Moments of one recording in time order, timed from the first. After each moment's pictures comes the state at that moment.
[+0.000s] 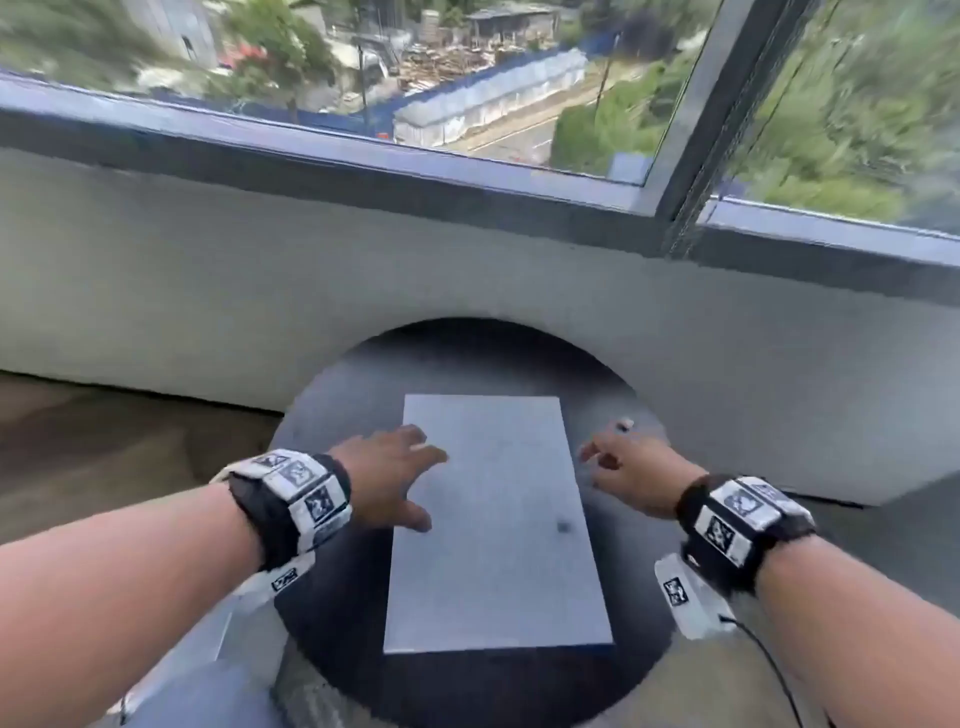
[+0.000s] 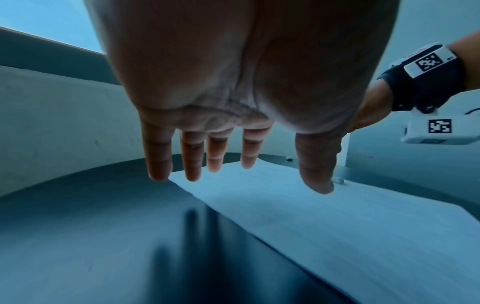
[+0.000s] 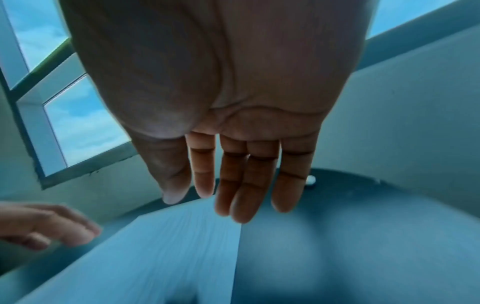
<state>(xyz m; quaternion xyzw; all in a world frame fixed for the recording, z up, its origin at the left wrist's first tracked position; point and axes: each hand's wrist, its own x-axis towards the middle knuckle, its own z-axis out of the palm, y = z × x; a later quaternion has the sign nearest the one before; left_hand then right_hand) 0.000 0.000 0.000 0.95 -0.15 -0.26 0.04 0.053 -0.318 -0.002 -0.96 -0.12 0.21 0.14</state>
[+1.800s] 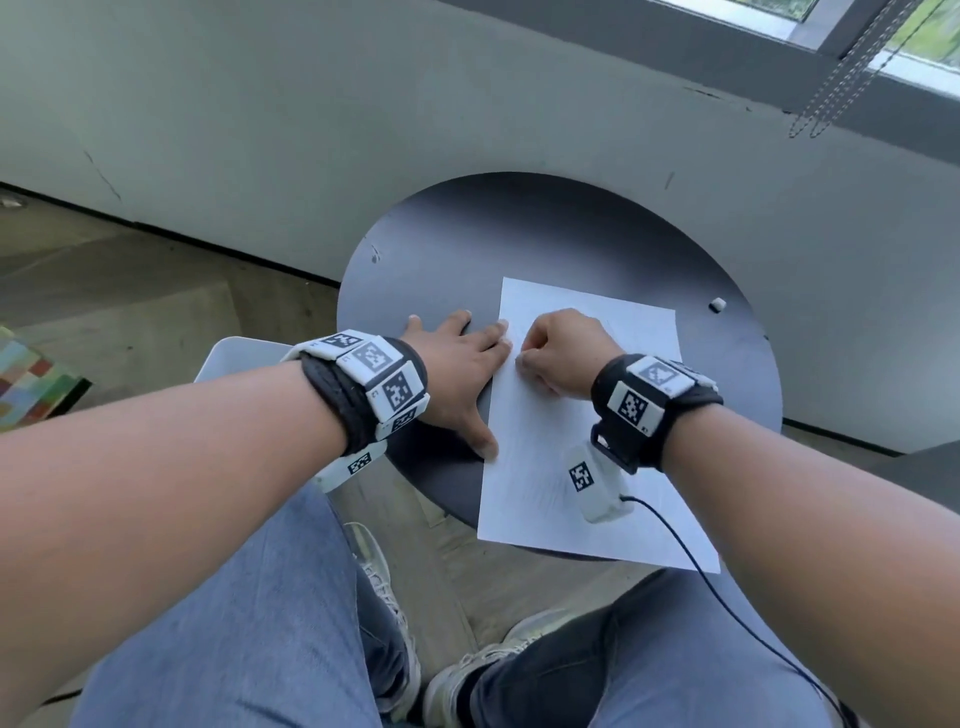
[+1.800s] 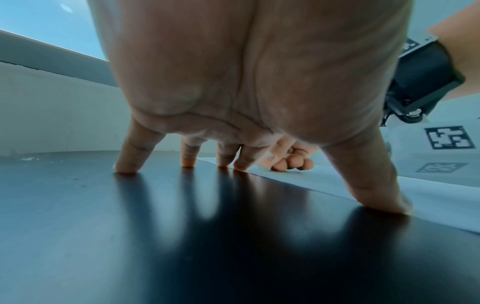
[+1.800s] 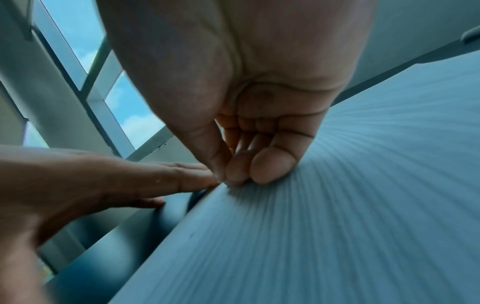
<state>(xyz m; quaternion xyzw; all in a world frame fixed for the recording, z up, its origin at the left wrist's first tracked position) -0.062 0.008 -0.063 0.95 -0.16 -0.25 -0.01 -0.011 -0.156 -0.047 -0.95 -0.15 0.18 0.19</state>
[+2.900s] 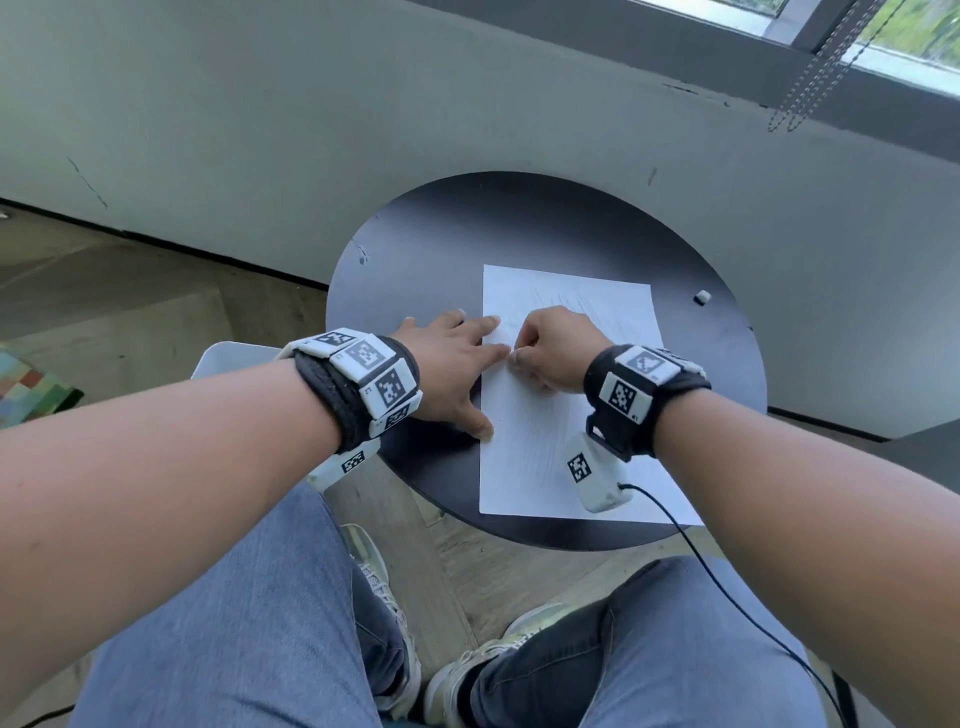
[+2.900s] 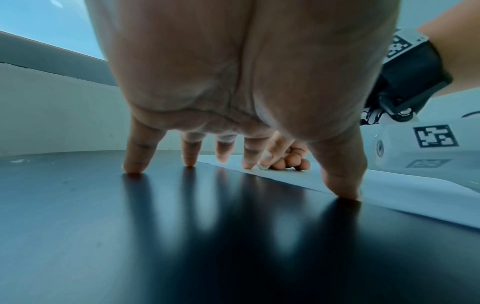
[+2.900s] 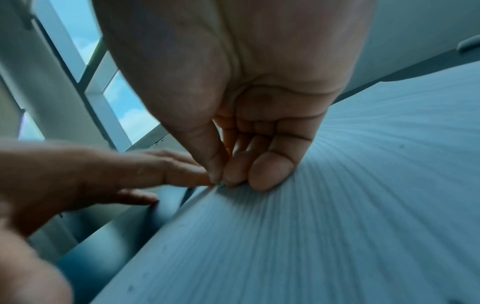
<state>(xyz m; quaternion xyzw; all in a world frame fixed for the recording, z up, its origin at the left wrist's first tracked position) -0.060 0.006 -0.062 0.96 -0.16 -0.23 0.02 -0.009 -0.164 -0.048 -0.95 -0.14 0.20 0.19</state>
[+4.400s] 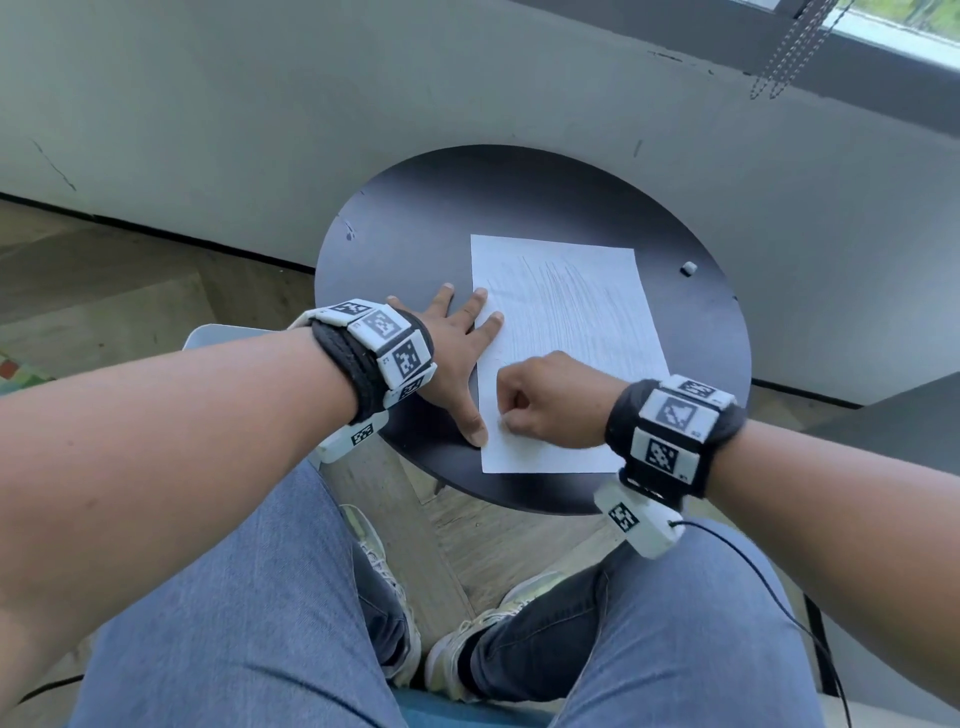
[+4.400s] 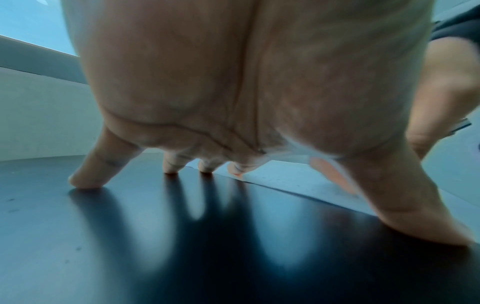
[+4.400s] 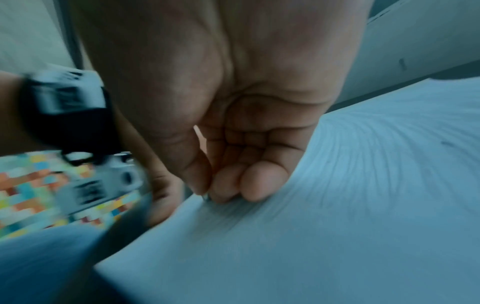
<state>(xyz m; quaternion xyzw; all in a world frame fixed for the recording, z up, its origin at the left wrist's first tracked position) -0.062 -0.006 -0.068 0.94 -0.13 -0.31 -0.02 -0.079 -0.184 -0.039 -0.91 -0.32 0.26 0.07</state>
